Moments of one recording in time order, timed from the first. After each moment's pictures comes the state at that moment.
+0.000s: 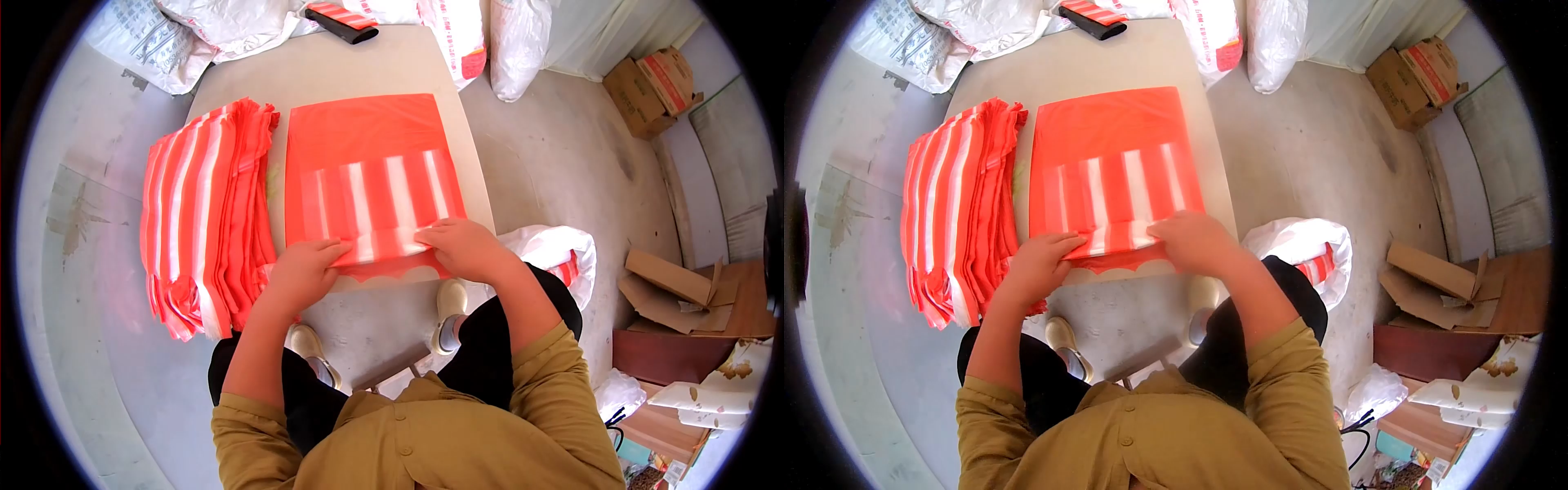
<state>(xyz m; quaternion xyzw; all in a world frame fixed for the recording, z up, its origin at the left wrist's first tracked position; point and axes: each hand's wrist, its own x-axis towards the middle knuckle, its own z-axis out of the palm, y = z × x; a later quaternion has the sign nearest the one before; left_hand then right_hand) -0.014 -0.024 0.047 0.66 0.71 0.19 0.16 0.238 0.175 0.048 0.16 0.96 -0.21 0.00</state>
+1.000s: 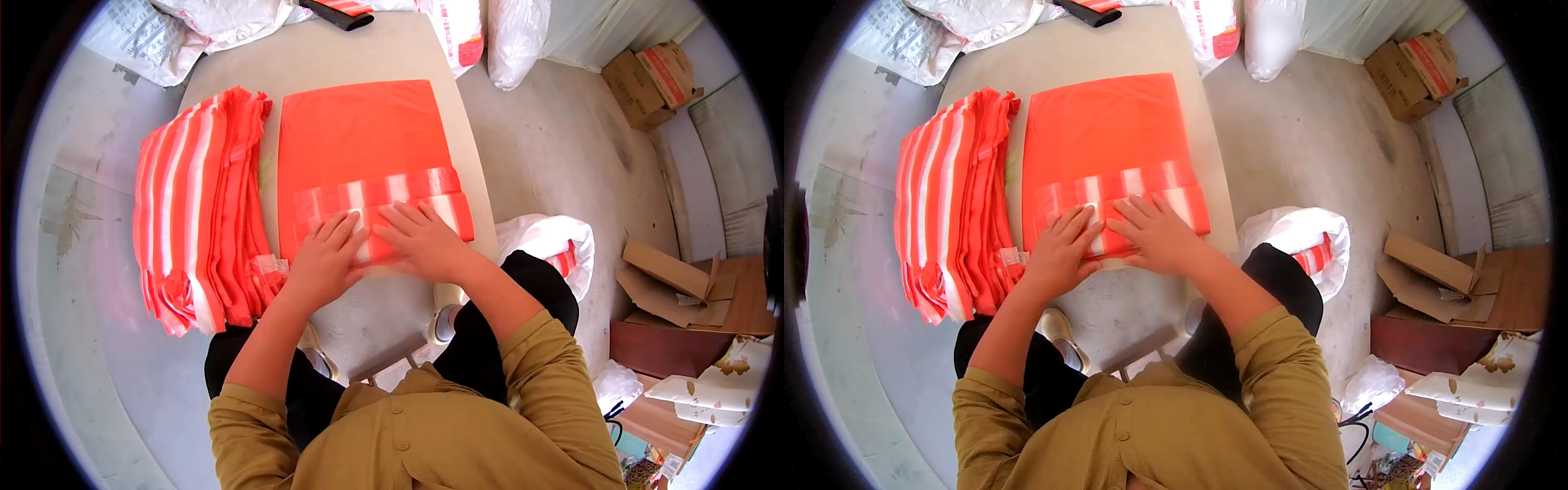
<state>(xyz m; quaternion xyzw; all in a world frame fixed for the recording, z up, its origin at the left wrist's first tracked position) 0.013 -0.012 0.021 0.73 0.66 0.18 0.02 0.210 0.147 0.009 0.06 0.98 -0.14 -0.14</state>
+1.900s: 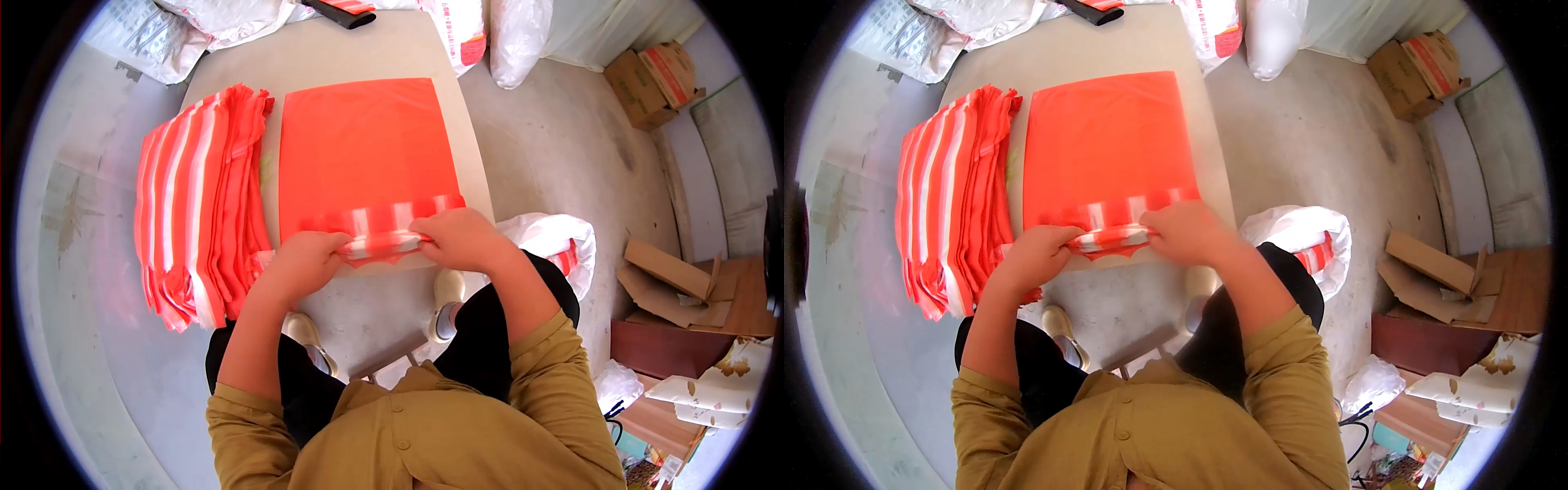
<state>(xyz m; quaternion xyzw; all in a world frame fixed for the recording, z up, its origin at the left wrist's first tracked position) -0.001 -0.013 0.069 0.62 0.72 0.15 0.28 0.228 0.162 0.074 0.20 0.95 -0.24 0.08</state>
